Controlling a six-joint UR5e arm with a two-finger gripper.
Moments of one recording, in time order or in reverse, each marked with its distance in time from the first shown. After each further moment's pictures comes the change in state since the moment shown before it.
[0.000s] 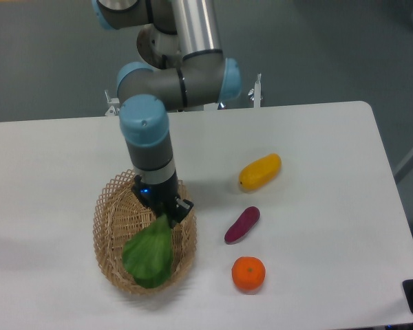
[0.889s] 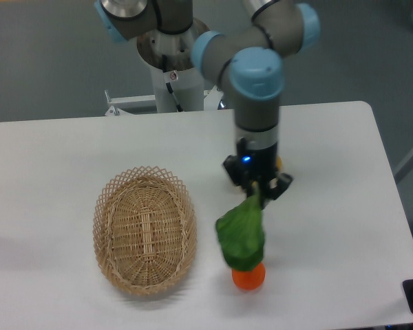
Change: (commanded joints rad) arm 0.365 0.049 0.020 -0.097 -0.057 0.501
